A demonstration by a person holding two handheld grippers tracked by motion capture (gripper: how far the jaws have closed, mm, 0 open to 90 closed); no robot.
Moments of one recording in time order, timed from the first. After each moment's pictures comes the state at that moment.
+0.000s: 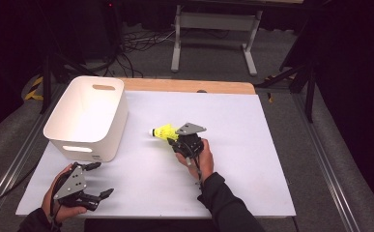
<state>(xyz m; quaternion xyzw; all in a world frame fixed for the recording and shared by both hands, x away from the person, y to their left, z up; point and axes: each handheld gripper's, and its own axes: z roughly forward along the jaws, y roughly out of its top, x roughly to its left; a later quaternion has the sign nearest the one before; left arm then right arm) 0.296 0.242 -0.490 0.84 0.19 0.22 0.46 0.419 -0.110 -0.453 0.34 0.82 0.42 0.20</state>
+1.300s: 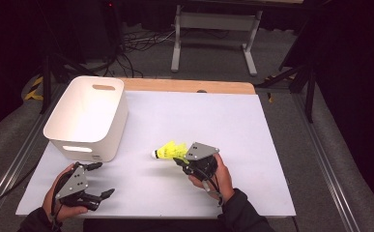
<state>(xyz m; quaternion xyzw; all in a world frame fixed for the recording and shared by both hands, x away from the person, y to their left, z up) 0.297 0.238 -0.490 0.84 0.19 0.21 0.46 0.348 -0.139 -0.430 0.22 0.86 0.41 0.21</state>
